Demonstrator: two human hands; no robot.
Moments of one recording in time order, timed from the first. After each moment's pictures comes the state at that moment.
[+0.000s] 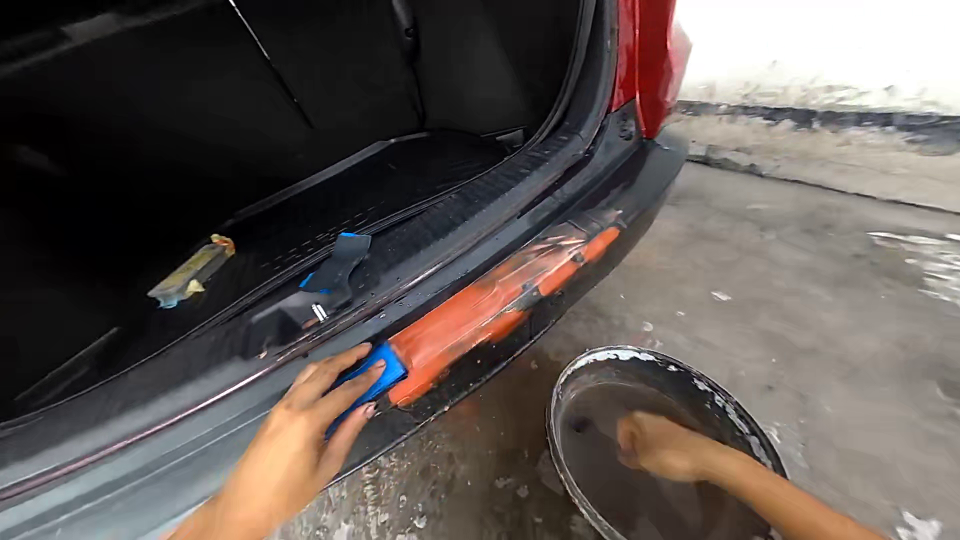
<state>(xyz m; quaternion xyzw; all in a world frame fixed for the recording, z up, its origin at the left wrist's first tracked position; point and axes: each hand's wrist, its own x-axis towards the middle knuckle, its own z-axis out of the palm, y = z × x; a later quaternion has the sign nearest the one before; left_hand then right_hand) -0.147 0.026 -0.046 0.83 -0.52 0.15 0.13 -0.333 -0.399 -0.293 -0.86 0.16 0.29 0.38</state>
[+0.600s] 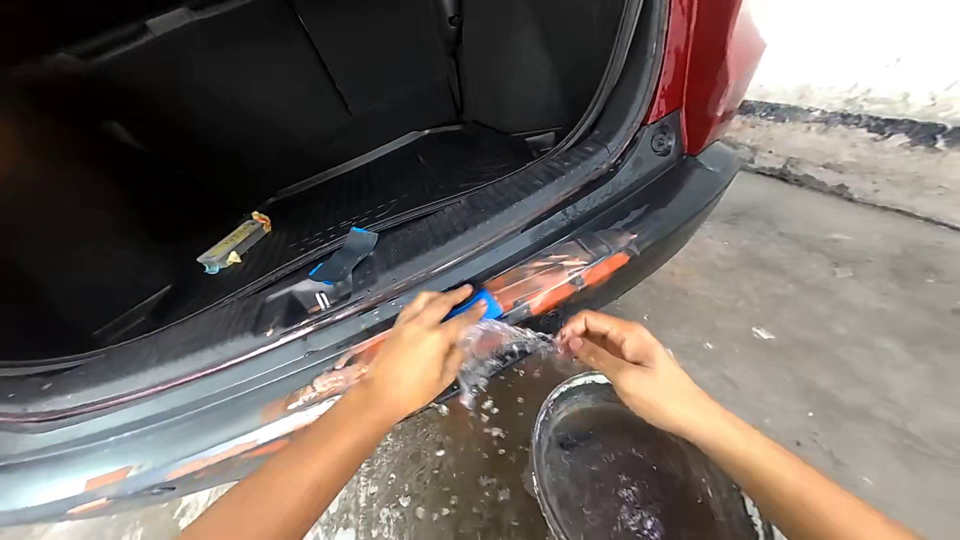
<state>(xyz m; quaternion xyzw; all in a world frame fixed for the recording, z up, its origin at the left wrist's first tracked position) -0.161 -0.128 -0.046 0.84 -0.51 0.17 0.08 -0.283 -0.404 -0.127 -0.77 -0.07 -0.16 0.62</state>
